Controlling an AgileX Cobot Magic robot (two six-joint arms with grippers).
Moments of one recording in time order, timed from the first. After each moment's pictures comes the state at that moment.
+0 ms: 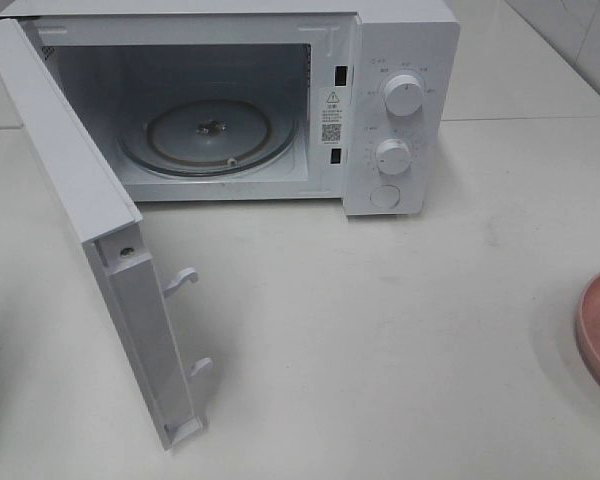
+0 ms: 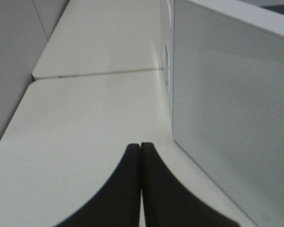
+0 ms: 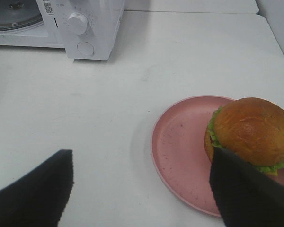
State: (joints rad) left arm 0.00 0.78 -0.30 -0.07 -0.08 0.14; right arm 0.07 0.00 -0.50 0.01 1.00 0.00
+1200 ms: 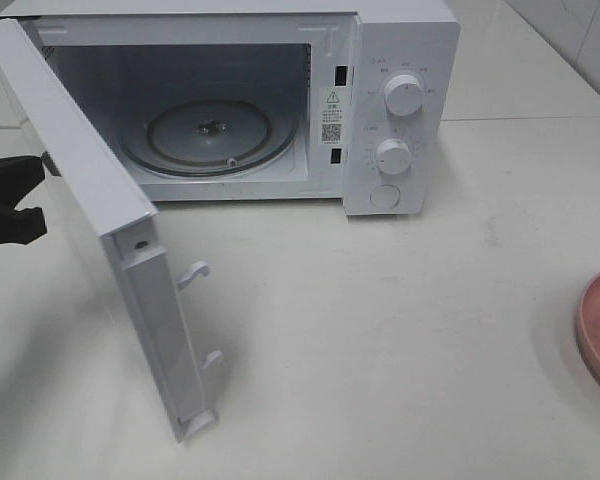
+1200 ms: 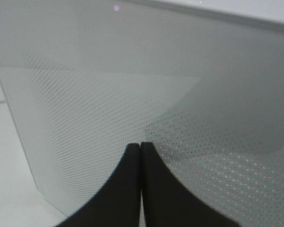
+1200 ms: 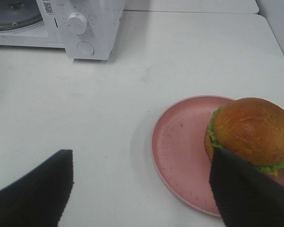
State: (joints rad) left arm -0.14 1.53 -0.33 0.37 -0.92 -0.23; right arm 0.07 0.00 -0.50 0.01 1.00 0.00
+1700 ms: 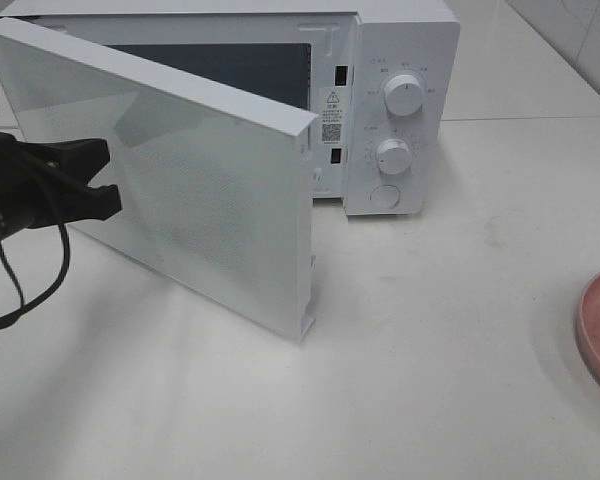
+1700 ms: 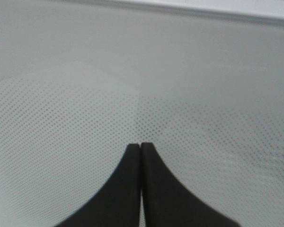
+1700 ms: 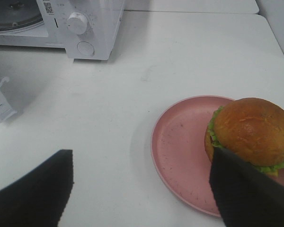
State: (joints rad) left arm -0.36 1.63 -0.44 0.13 -0.92 -0.15; right arm 0.07 0.00 -0.50 0.01 1.00 0.00
